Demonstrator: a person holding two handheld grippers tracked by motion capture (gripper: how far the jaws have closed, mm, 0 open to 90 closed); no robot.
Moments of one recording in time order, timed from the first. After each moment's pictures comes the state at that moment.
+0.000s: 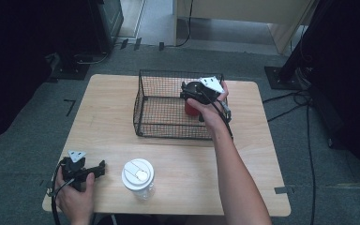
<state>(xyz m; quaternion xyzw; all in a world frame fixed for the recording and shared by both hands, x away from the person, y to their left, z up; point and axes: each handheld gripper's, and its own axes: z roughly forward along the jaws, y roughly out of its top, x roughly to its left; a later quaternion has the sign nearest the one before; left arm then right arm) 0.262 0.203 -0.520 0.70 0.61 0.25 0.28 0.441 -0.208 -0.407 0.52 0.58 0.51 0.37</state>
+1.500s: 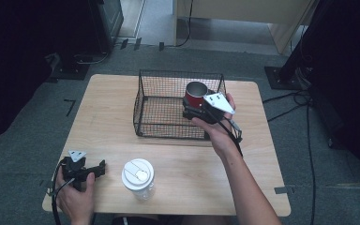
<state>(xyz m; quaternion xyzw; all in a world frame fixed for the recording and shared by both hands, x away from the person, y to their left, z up) 0.263 0.202 -0.520 0.70 0.61 0.25 0.28 0.354 -0.210 -0.389 0.48 0.60 0.53 0.36</state>
